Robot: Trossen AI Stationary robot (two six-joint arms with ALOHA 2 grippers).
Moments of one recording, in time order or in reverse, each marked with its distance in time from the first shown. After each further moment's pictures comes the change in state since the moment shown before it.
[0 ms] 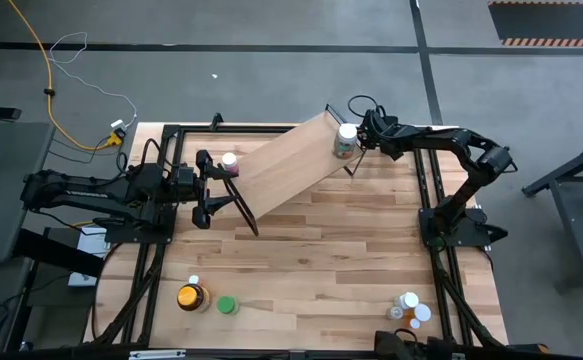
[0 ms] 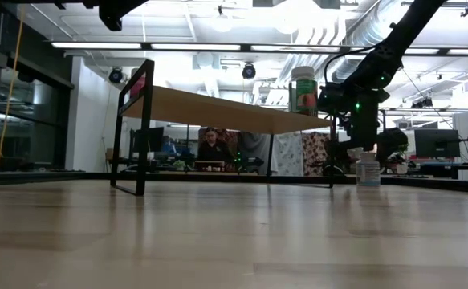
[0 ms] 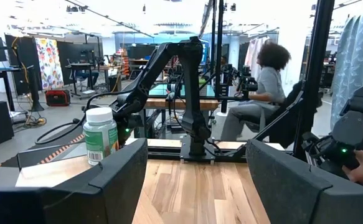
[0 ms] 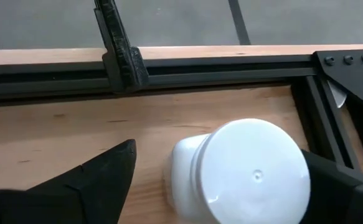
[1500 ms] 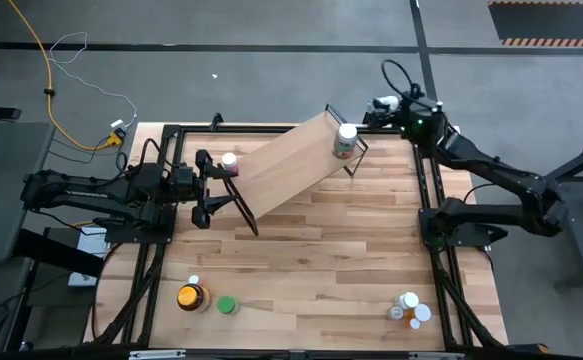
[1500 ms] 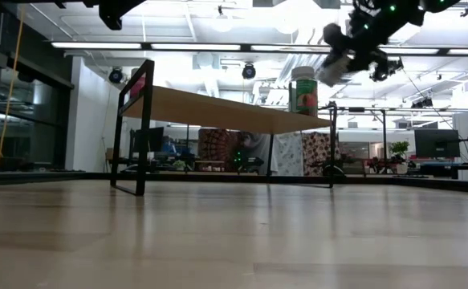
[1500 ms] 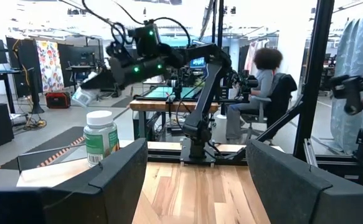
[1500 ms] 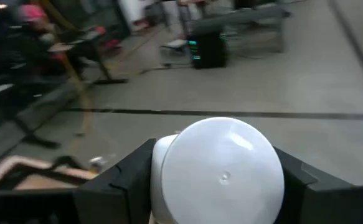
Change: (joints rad) left arm 0.000 0.000 0.000 0.012 -0.002 0.000; right arm 0.164 -0.629 0.033 0.267 -0.197 -0.319
